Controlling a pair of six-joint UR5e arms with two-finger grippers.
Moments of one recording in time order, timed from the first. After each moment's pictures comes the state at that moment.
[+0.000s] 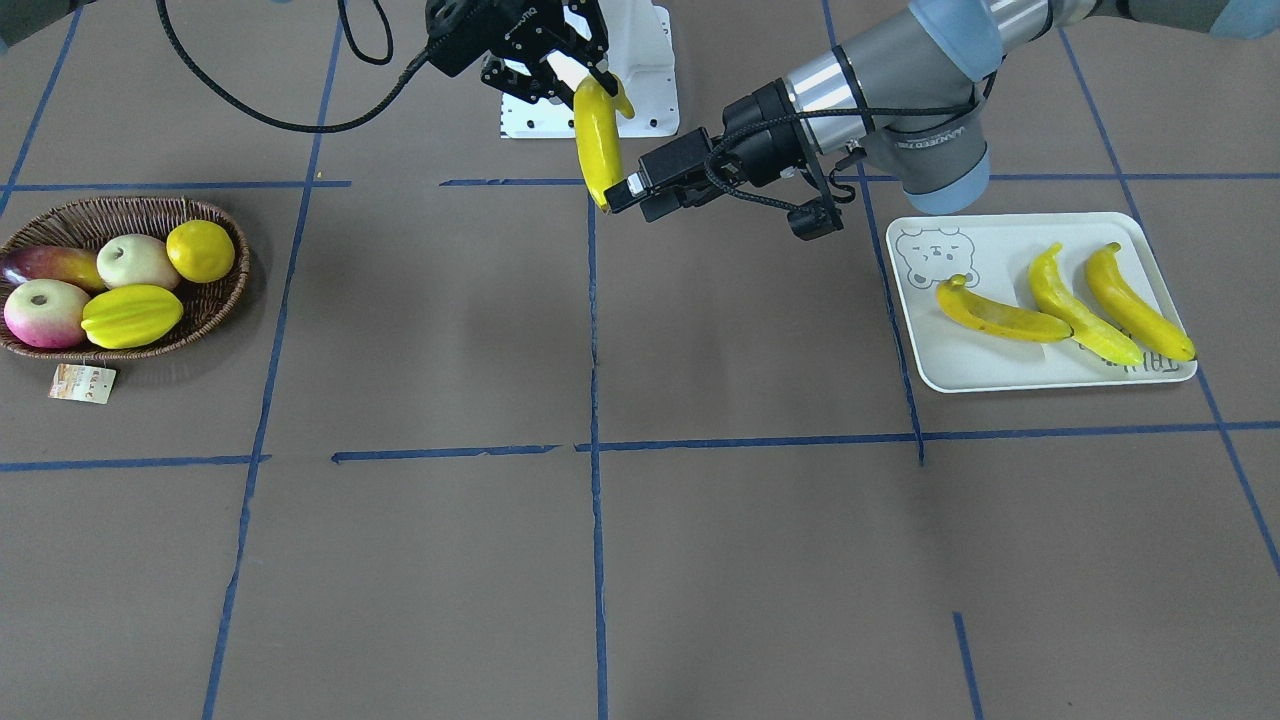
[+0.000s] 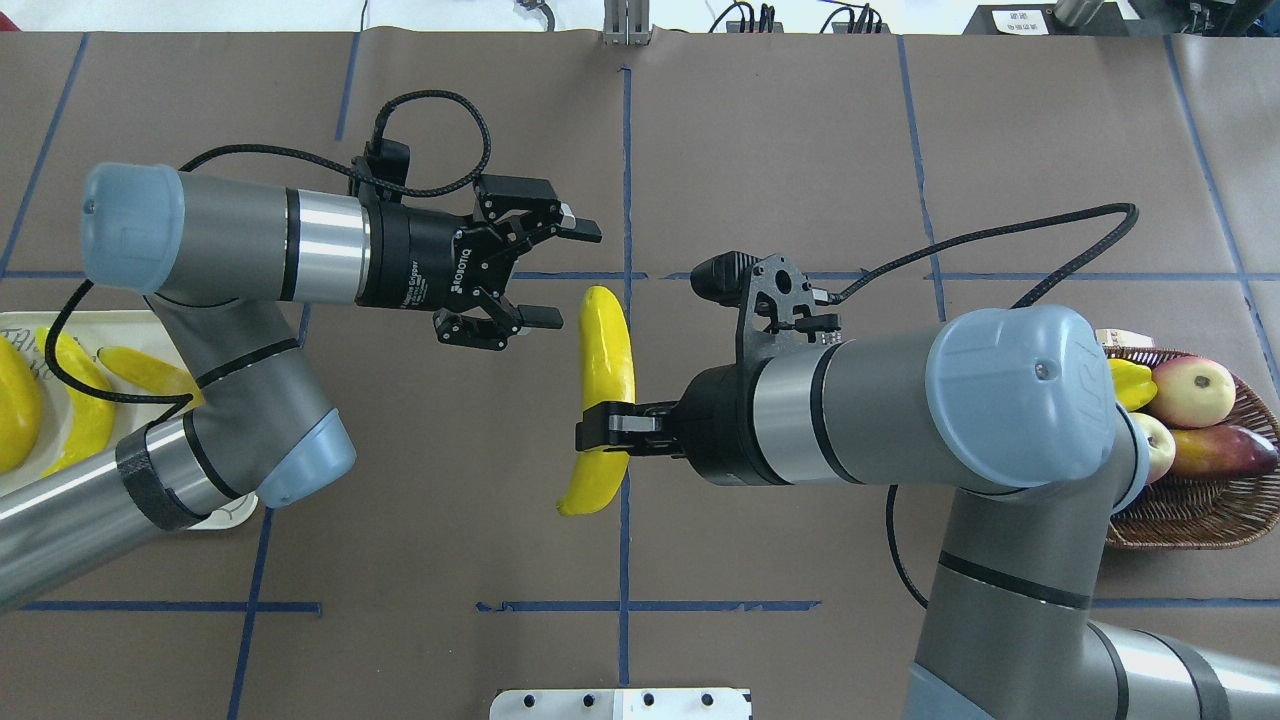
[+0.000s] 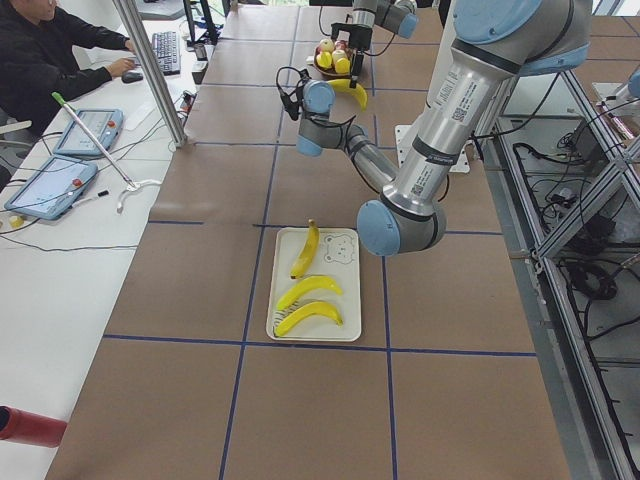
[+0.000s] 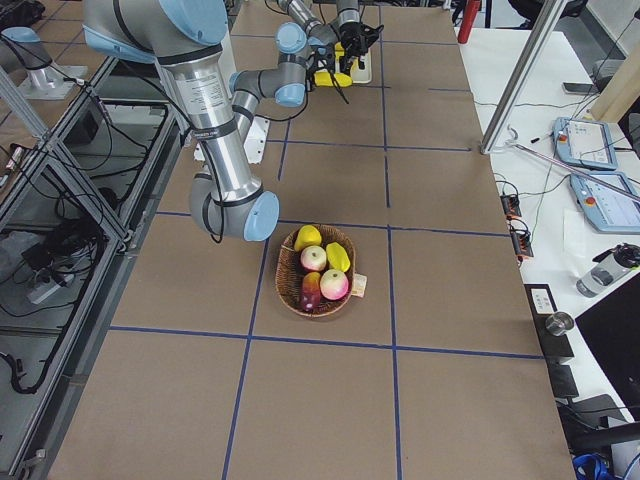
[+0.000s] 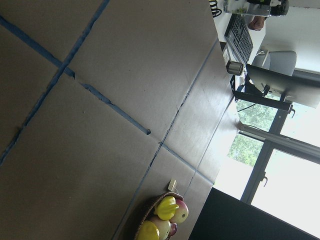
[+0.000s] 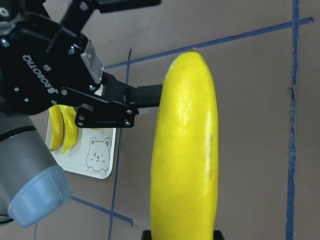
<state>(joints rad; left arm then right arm) -0.66 -2.11 -1.64 -2.84 -2.05 -2.22 0.41 -1.08 2.10 -1.15 1.82 1.43</state>
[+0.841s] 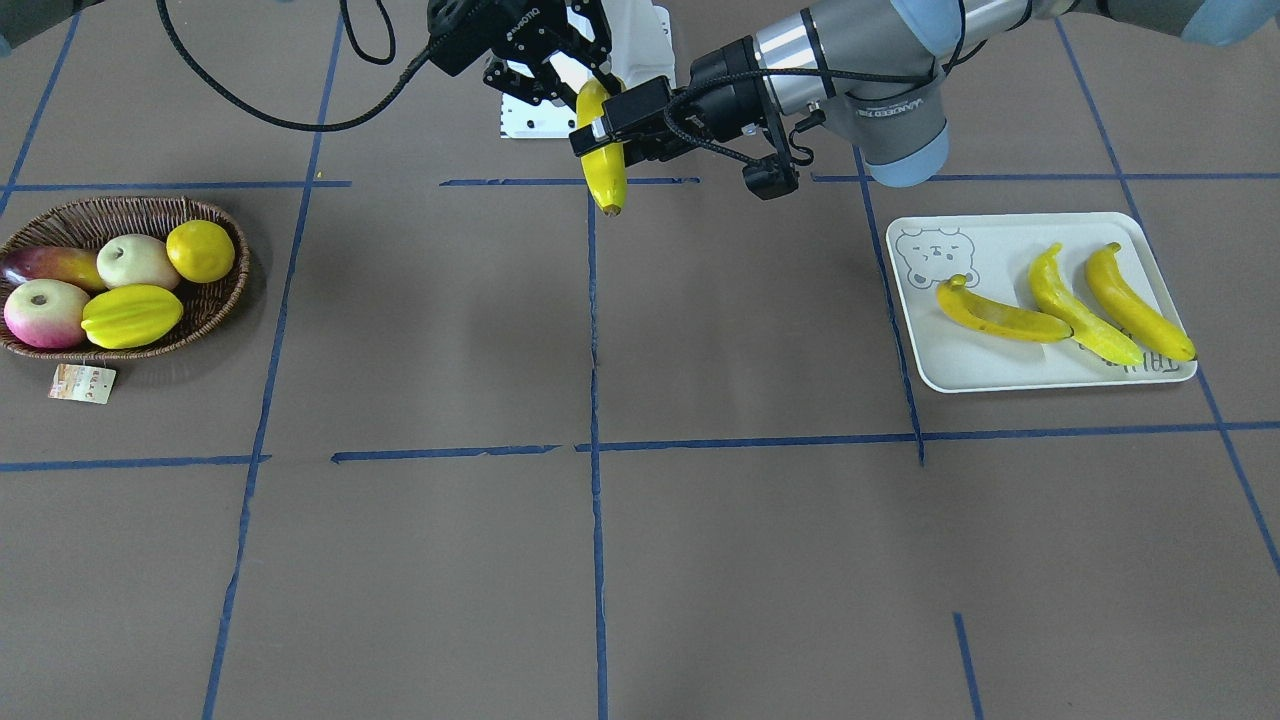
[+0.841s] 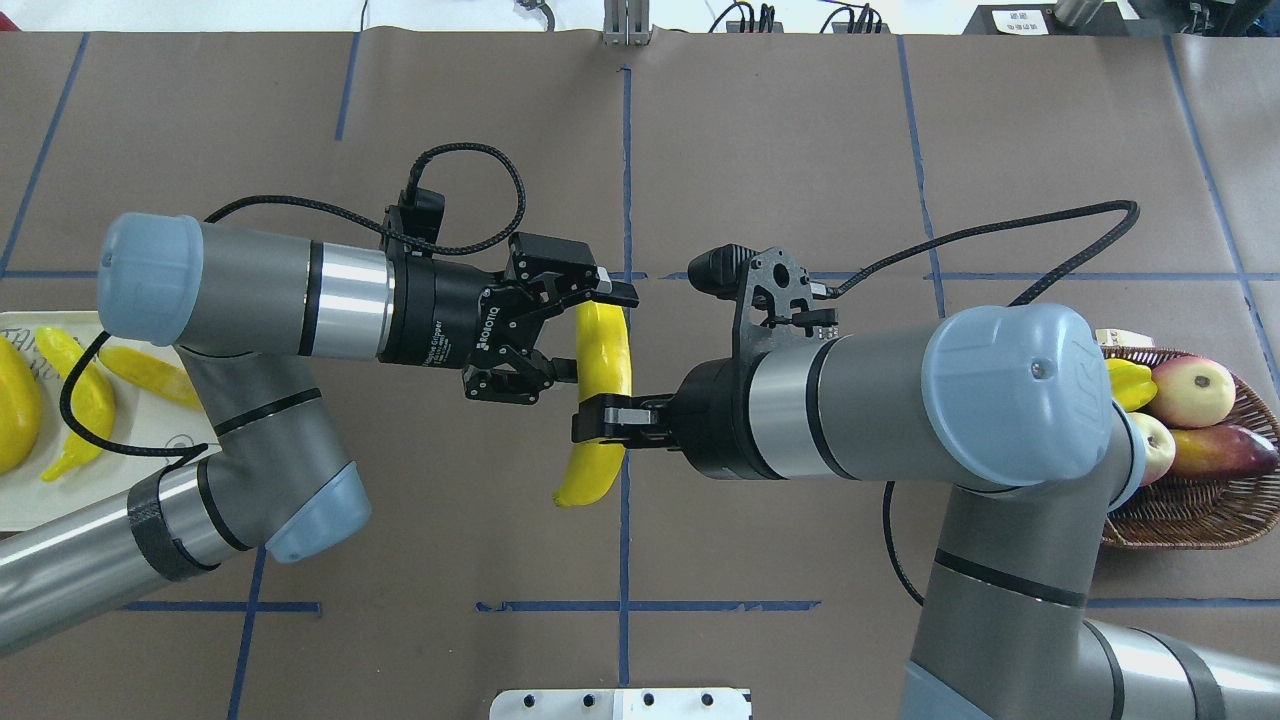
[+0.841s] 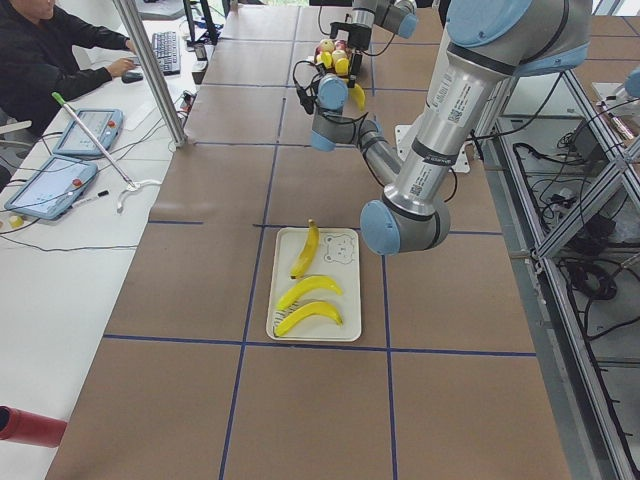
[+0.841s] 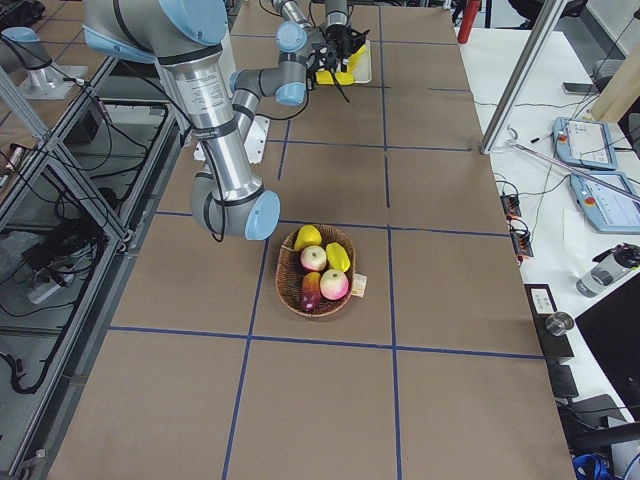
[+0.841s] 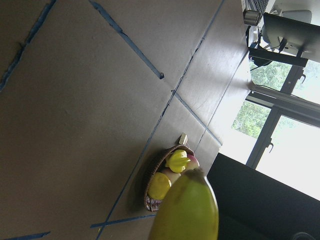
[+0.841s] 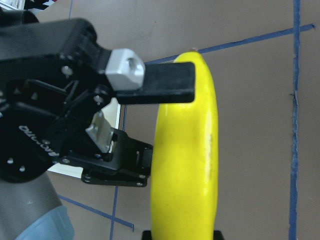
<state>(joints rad) -0.60 -2.10 -1.70 -2.84 -2.05 -2.22 0.41 -1.07 2.10 -1.15 1.81 1.43</state>
